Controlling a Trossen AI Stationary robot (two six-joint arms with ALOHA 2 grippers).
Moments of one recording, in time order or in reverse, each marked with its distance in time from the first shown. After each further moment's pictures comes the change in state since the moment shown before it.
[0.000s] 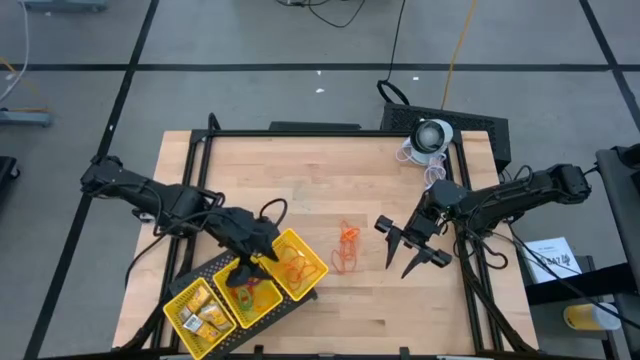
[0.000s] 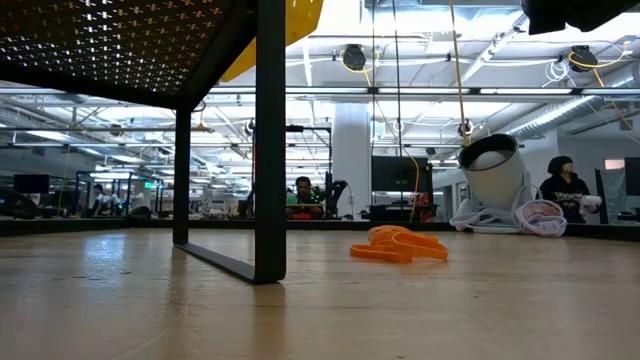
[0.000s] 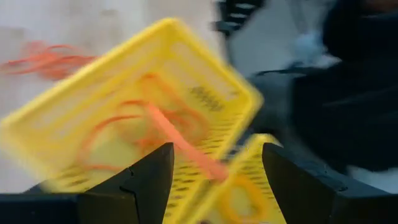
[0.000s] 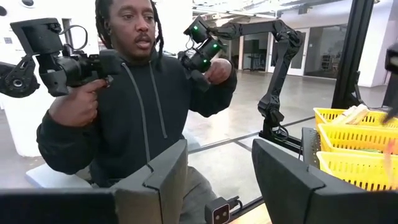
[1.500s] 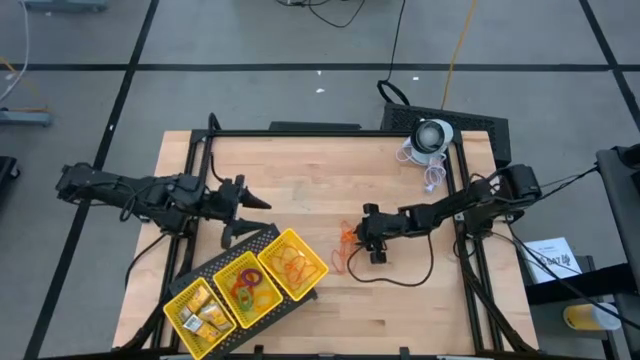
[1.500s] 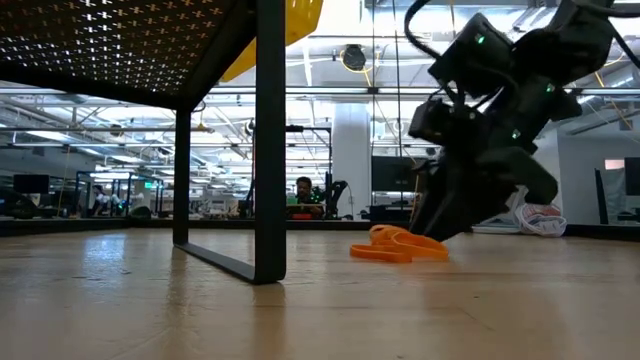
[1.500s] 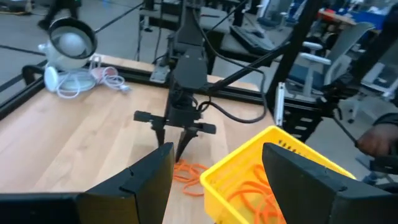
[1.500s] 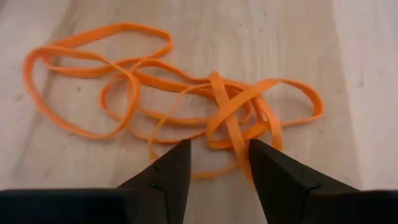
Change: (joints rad) left arm 0.171 -0.482 -0.504 0.515 -0.278 0.178; right arm -0.005 0.506 0.000 -0.501 0.968 -0.151
